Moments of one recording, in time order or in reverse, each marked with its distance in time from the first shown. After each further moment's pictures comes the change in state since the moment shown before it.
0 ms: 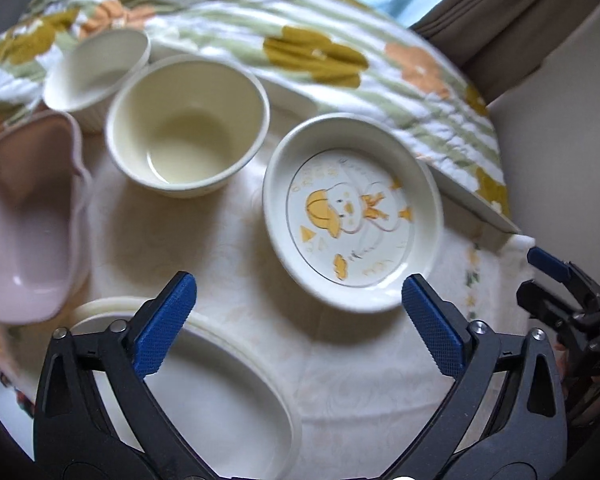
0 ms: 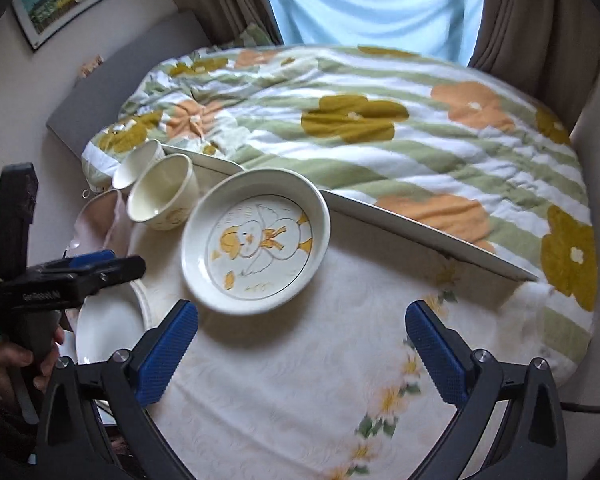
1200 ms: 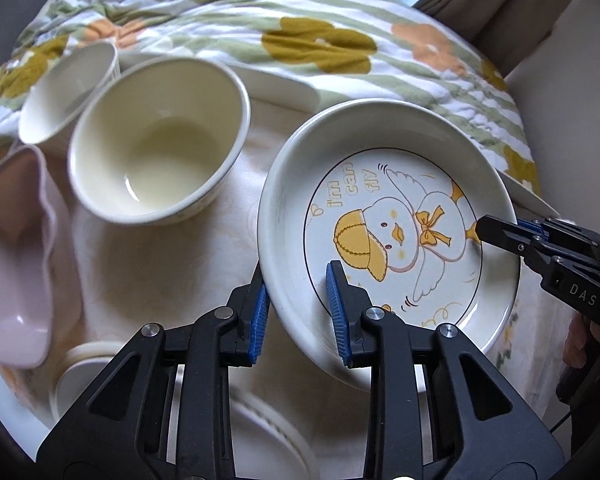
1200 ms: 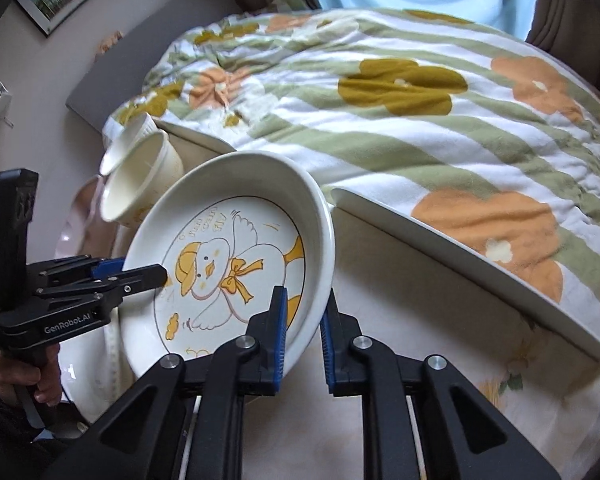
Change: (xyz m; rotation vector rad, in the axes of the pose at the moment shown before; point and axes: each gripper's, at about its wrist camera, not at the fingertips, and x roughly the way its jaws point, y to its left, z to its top) left arm 0.020 -0.021 0.007 0.116 -0.012 0.106; right arm 0.073 -0.016 0.026 -0.063 0.057 0.144
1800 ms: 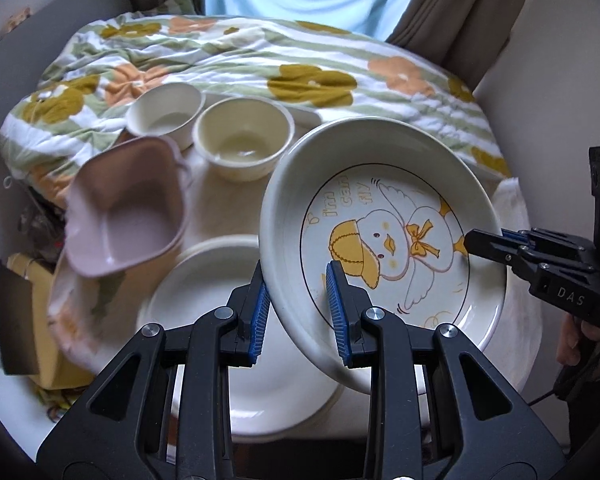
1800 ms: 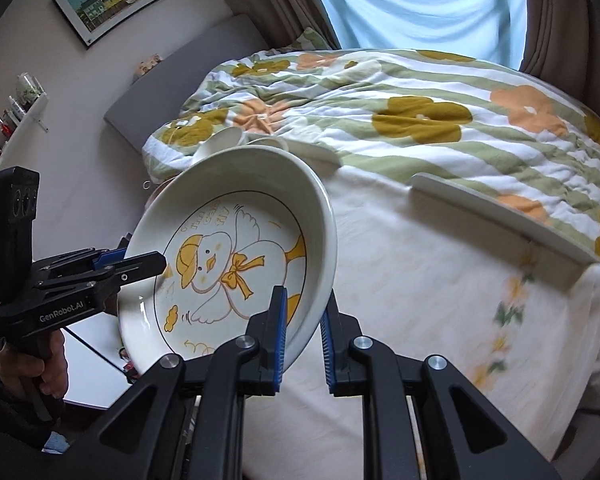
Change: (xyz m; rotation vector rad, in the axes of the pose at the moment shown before) left arm -0.141 0.039 -0.101 0.079 -0.147 -0.004; right arm -0.078 0.110 -0.076 0.004 -0.114 0.027
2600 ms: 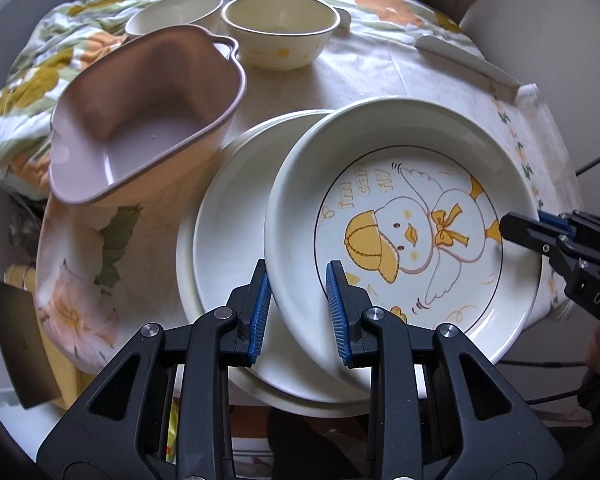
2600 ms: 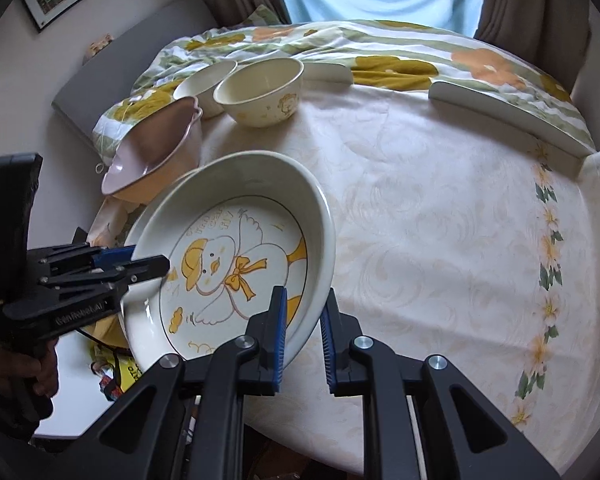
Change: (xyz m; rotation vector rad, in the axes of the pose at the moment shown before) left arm 0.065 0.082 -0.061 0.153 0.156 -0.044; right arm 0.064 0.080 -0.072 0.113 0.031 -0.233
